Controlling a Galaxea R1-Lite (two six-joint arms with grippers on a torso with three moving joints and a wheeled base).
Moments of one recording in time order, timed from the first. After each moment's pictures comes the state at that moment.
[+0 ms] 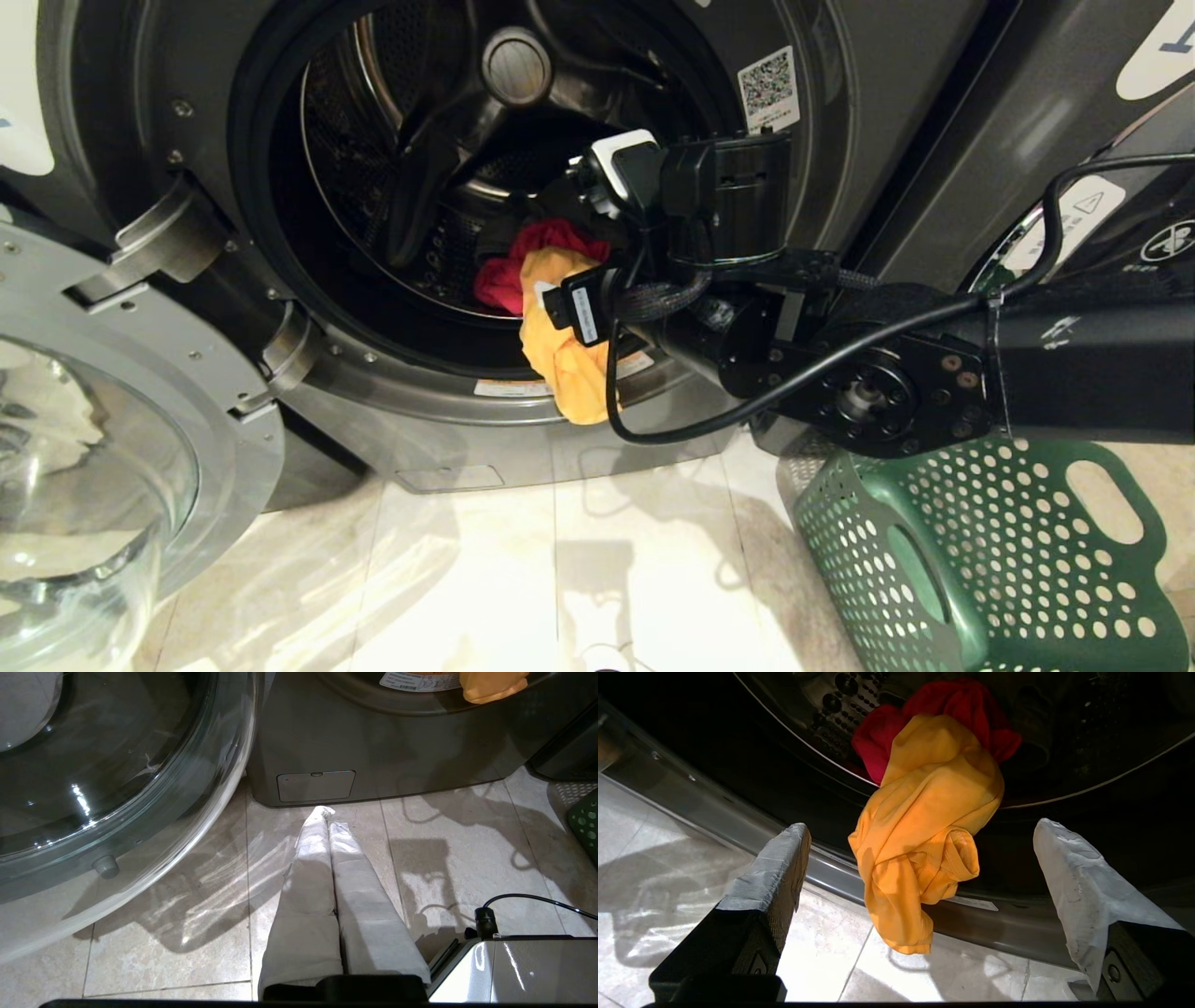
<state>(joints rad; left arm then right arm) 0.00 0.00 0.00 0.01 -0.01 0.03 0.83 2.01 -1.63 -0.33 -0.36 -0.12</state>
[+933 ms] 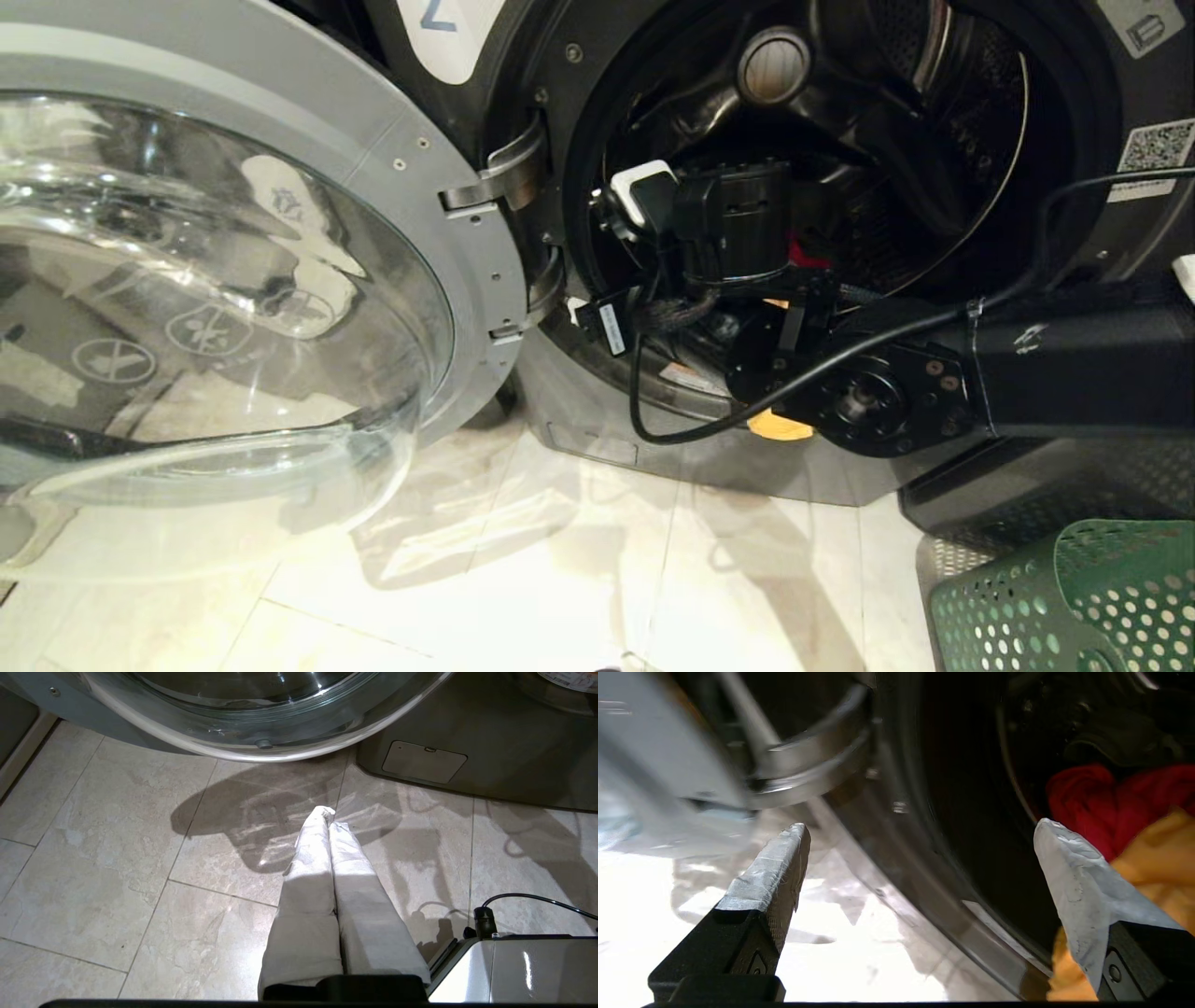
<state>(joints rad) 0.00 0.00 0.00 0.01 -0.01 0.03 0.77 2.02 -1.58 -0.34 -0.43 -0.15</state>
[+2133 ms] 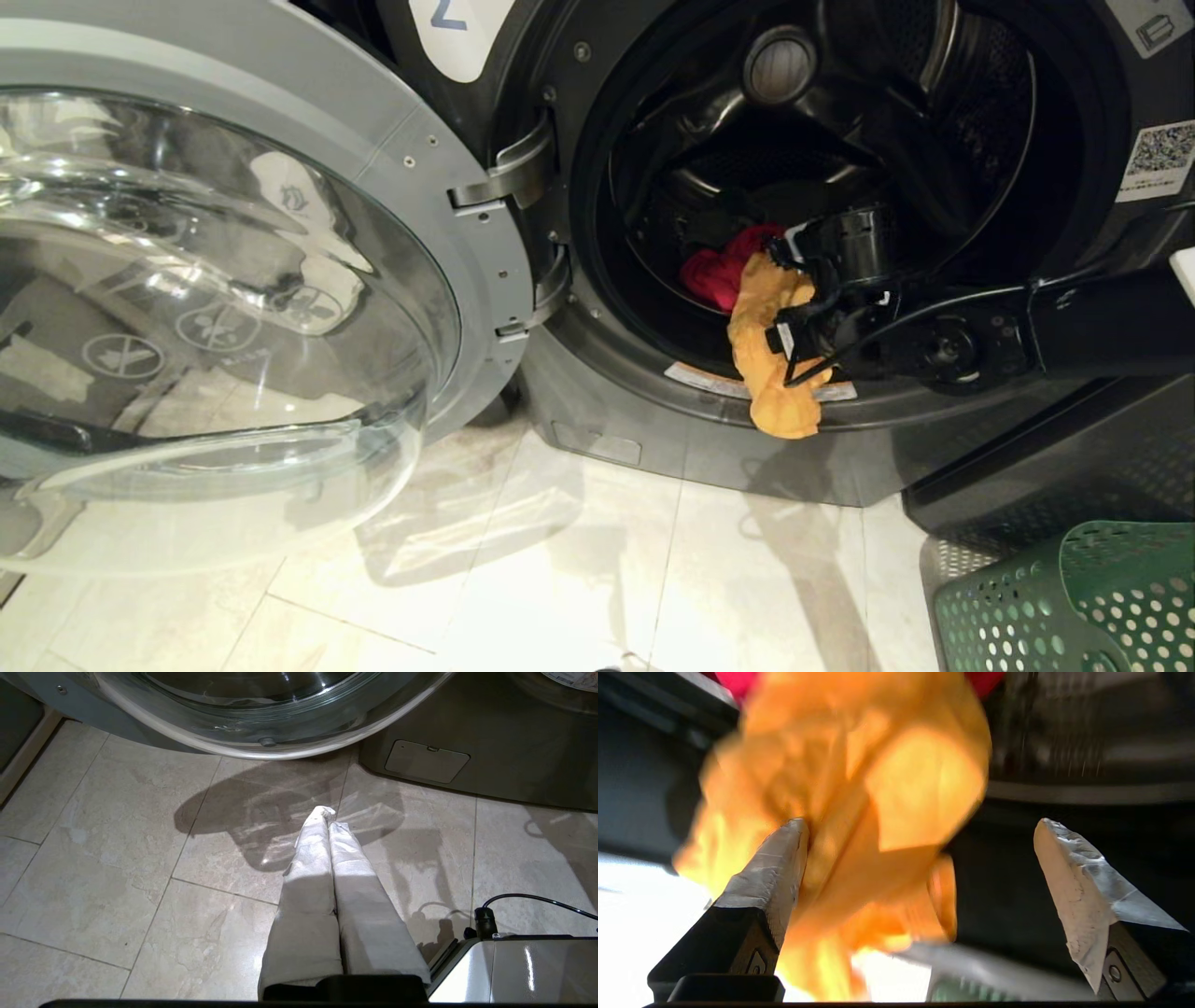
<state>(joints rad) 0.00 0.00 0.00 0.01 -0.01 0.03 0.42 2.01 -1.48 -0.14 -0.64 -0.14</state>
